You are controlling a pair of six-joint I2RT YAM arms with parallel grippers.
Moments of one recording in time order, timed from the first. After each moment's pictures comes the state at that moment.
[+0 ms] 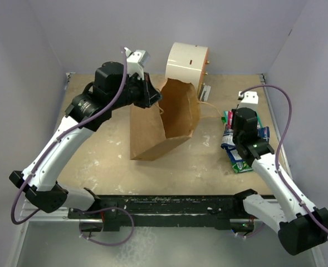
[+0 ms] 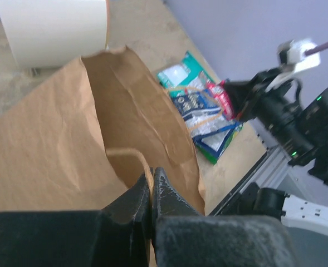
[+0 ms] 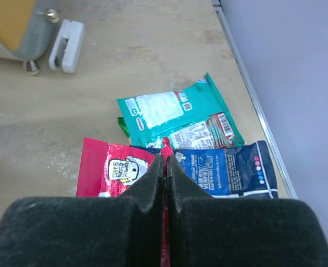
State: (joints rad) left arm -0.67 1.39 1.80 -0.70 0.14 -0.41; right arm 0.35 0.95 0.81 -0.23 0.62 0.04
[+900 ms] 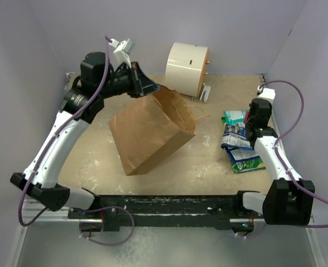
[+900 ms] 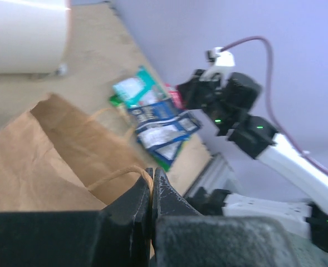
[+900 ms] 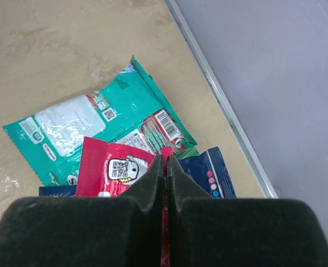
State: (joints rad) left arm -0.49 1.36 1.74 -0.62 0.41 -0.55; right arm -0.02 1.21 0.84 -0.13 0.50 0.03
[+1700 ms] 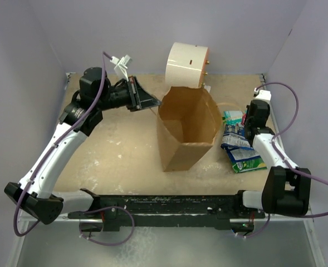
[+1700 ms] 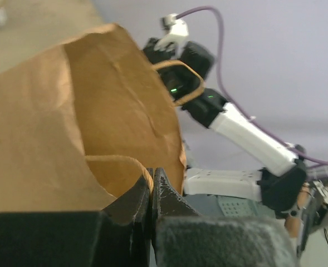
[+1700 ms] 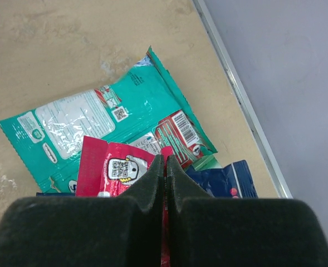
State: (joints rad) left arm -0.48 1.28 1.51 -0.39 0.64 -0.79; right arm -0.07 1.29 0.79 -0.01 0.40 0.01
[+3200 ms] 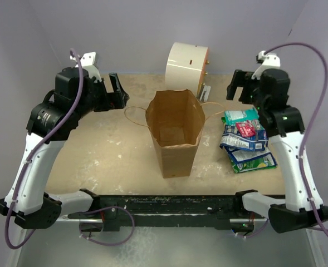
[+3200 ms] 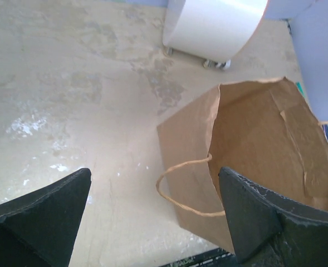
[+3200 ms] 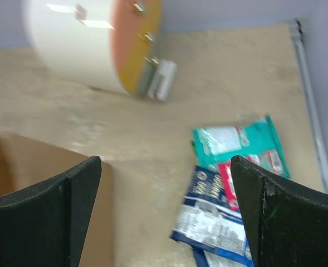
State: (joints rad) left arm -0.46 1.22 1.79 -1.04 -0.10 -0.43; right arm 0.16 1.16 1.43 -0.68 0.21 0.14
